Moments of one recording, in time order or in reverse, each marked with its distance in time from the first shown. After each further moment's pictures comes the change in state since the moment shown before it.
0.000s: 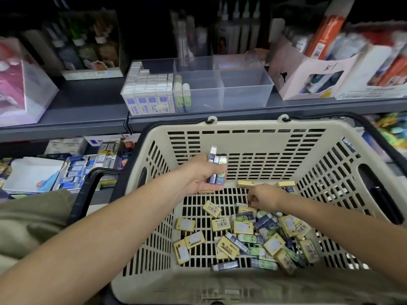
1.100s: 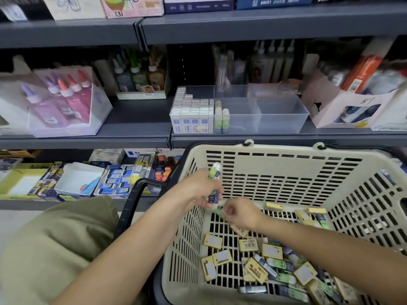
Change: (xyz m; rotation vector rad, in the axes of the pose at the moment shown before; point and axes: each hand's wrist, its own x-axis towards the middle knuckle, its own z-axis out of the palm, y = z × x) left_hand -0.054 0.007 -0.063 0.298 0.137 0.094; right_hand 0.018 -0.126 -0.014 0.374 0.243 -0.209
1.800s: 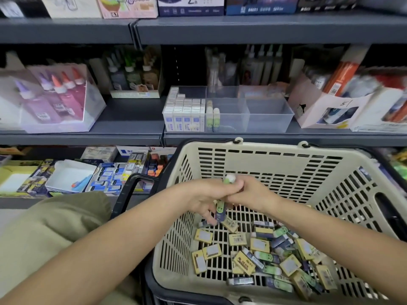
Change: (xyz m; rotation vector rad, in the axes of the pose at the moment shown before) left_hand -0.008 0.009 0.029 0.080 -0.406 -0.140; right_hand -0.050 -0.032 -0.071 0.616 0.040 -0.139
